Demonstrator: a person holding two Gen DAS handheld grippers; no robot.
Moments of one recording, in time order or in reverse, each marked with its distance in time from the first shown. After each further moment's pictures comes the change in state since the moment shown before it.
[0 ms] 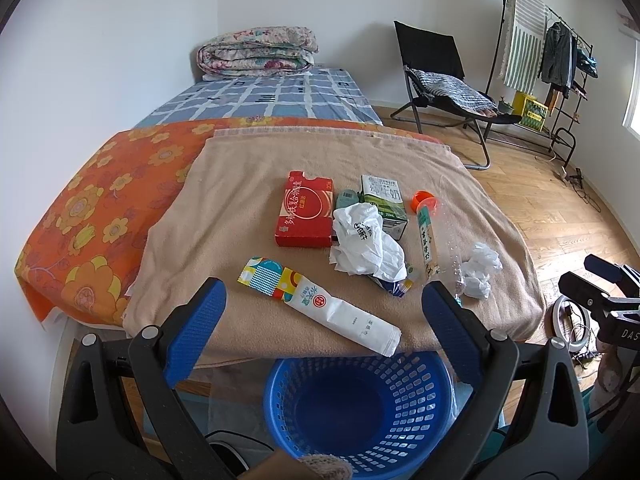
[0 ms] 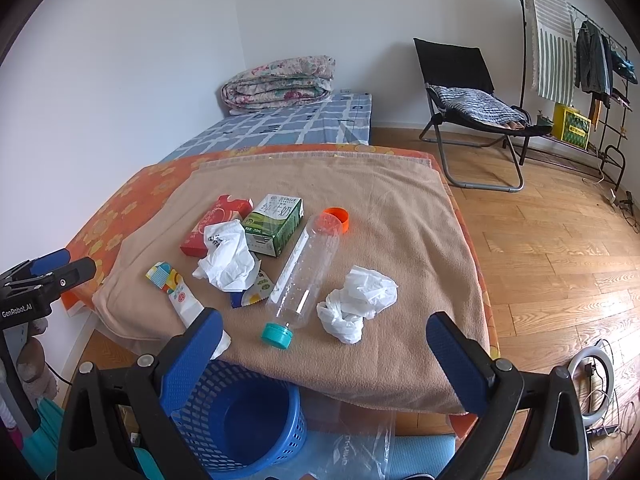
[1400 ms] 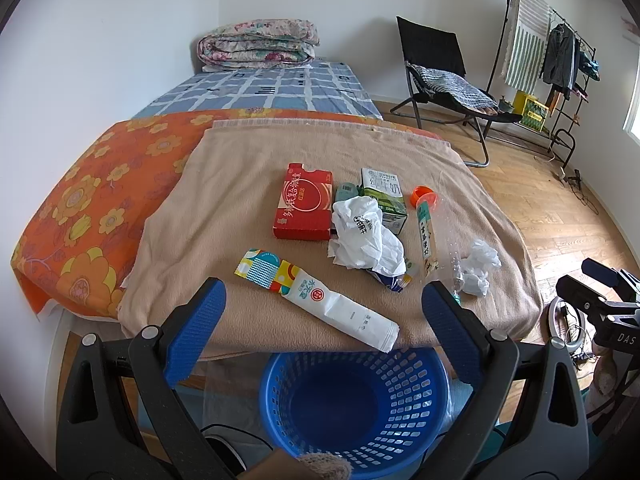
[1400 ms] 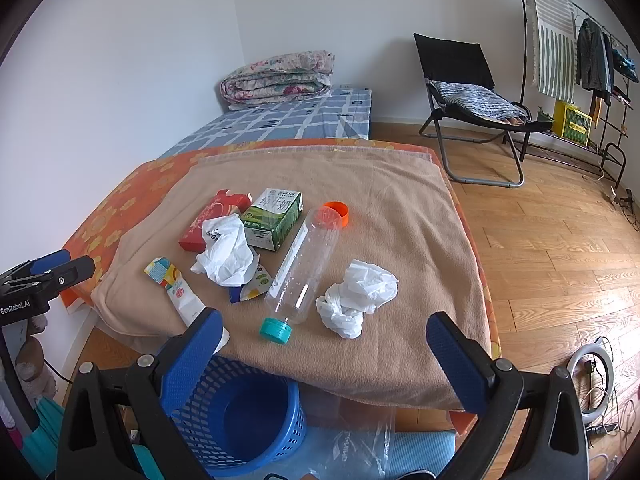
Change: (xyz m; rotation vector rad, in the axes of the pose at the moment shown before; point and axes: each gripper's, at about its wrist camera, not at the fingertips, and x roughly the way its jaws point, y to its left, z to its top) left arm 0.010 -0.007 -0.009 -0.010 0.013 -0.009; right arm 0.003 -0.002 -0.005 0.001 0.010 0.001
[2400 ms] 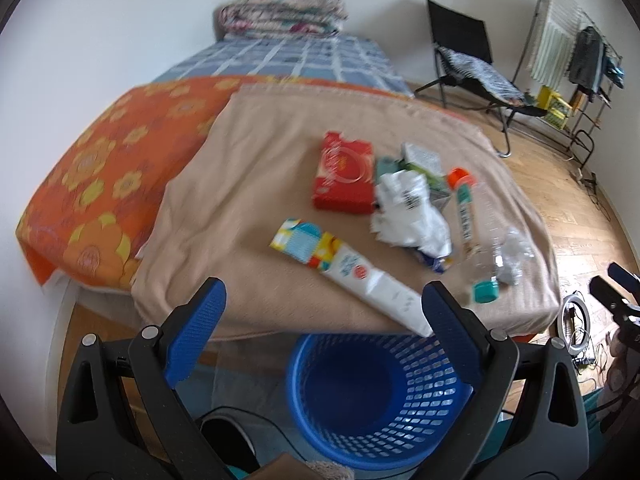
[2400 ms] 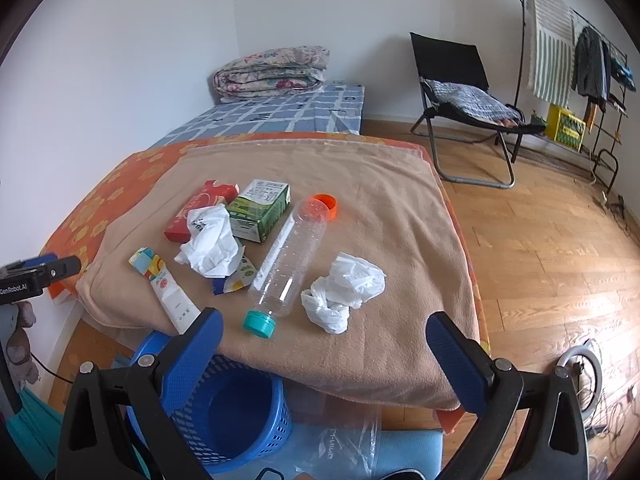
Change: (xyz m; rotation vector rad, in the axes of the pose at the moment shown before) left arm 0.014 0.036 -0.015 -0.078 0.113 0.040; right arm 0.009 -0.004 0.000 -0.009 0.028 -0.047
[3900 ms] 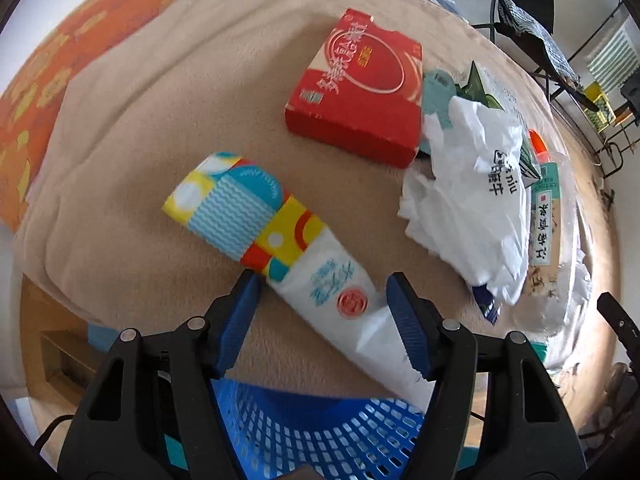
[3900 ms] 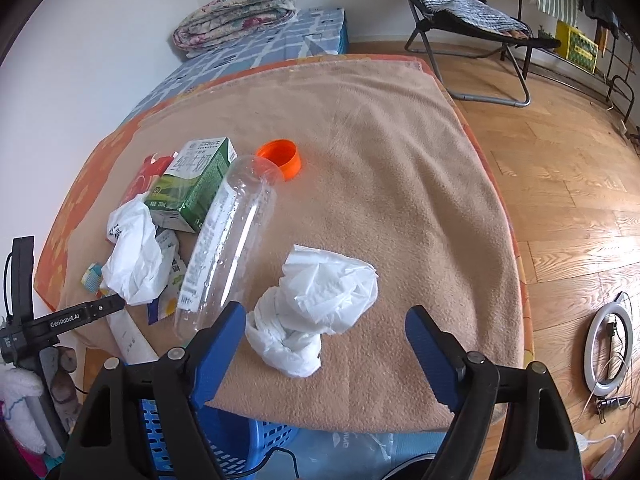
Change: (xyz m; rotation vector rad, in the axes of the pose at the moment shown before) left arm 0.168 -0.010 0.034 -0.183 0.350 -0.019; right arm 0.128 -0.050 0.033 0.133 0.286 0.056
